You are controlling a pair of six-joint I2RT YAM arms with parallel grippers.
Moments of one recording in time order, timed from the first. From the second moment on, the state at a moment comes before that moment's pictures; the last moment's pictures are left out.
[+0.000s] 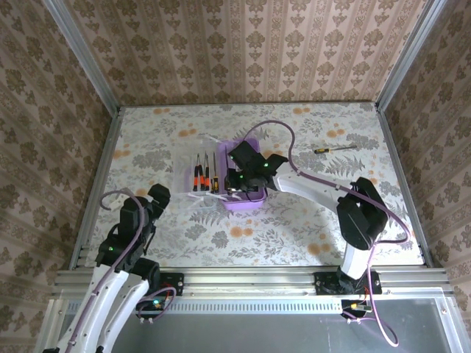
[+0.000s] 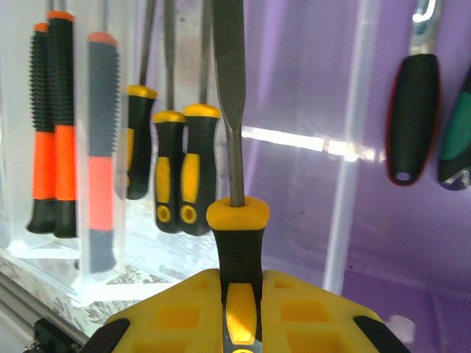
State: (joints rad) left arm -0.35 0.40 0.46 -0.64 -0.26 -1.09; right arm 0.78 1.79 1.40 -0.56 -0.13 0.79
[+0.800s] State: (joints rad) left arm -0.33 0.40 0.47 -0.66 -0.23 -1.10; right arm 0.78 1.96 1.53 -0.56 -0.14 0.80
